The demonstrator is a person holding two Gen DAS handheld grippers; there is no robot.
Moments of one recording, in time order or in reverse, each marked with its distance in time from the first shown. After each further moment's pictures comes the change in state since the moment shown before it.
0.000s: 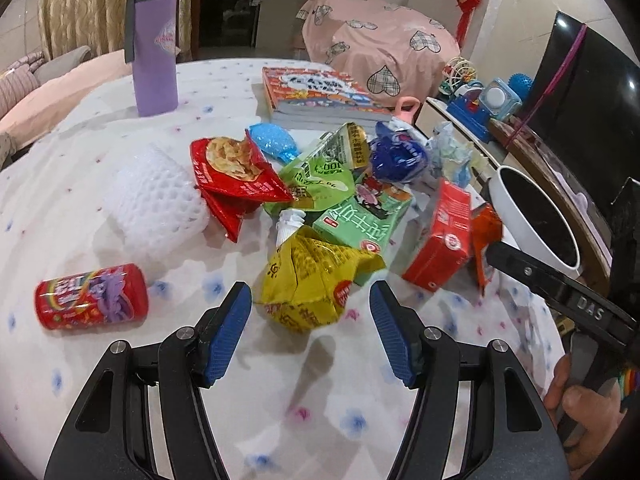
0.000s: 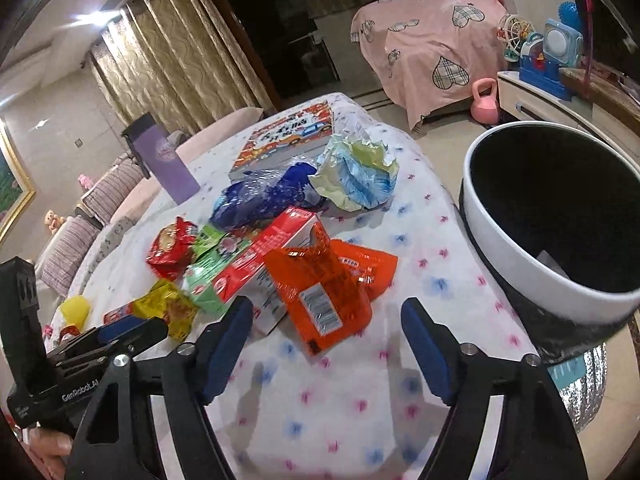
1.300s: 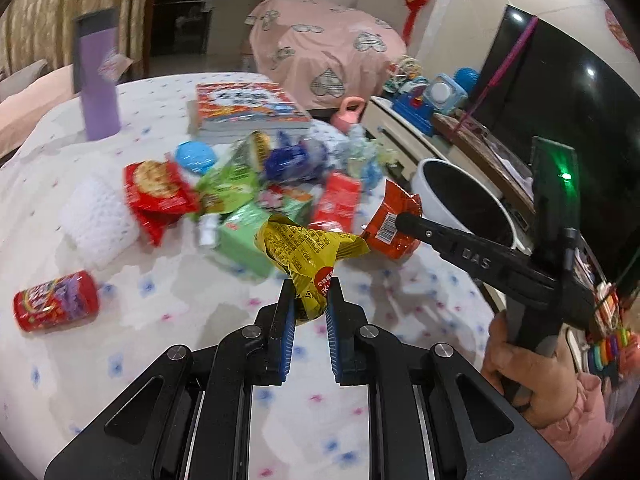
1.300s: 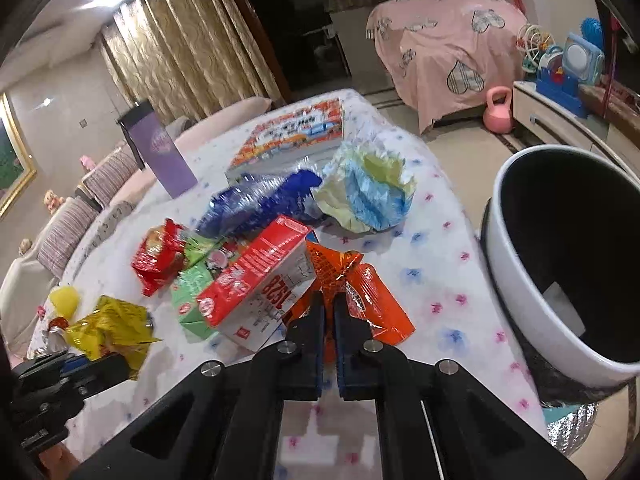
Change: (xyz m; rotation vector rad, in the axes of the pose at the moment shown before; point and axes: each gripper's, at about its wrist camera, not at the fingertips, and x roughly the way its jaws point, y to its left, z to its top) left arm -0.038 -0.049 -0.003 0.088 -0.020 -0.173; right arm 0.011 0.002 0.016 -0.069 0.000 0.012
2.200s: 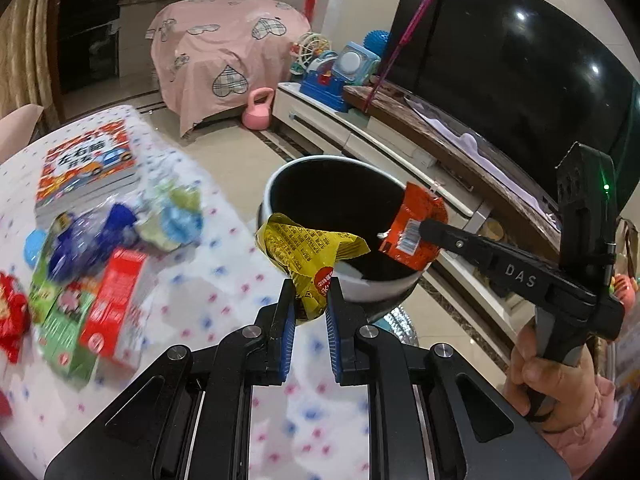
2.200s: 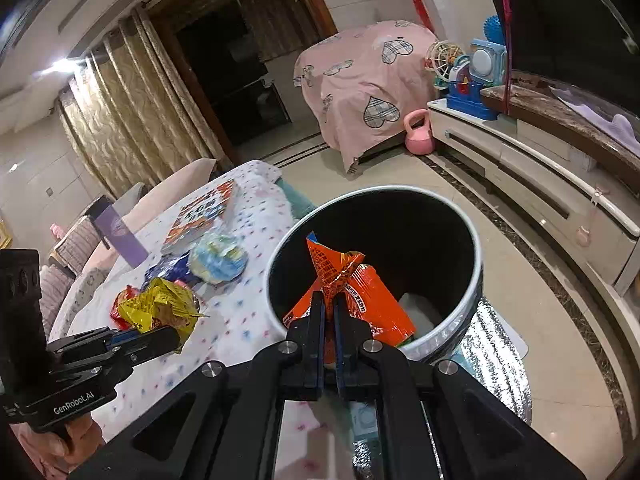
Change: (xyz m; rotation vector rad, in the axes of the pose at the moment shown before) left arm 0.071 -0.149 0.056 0.228 0.052 -0.174; right arm -0.117 -0.127 0.004 0.167 -0.144 -0.135
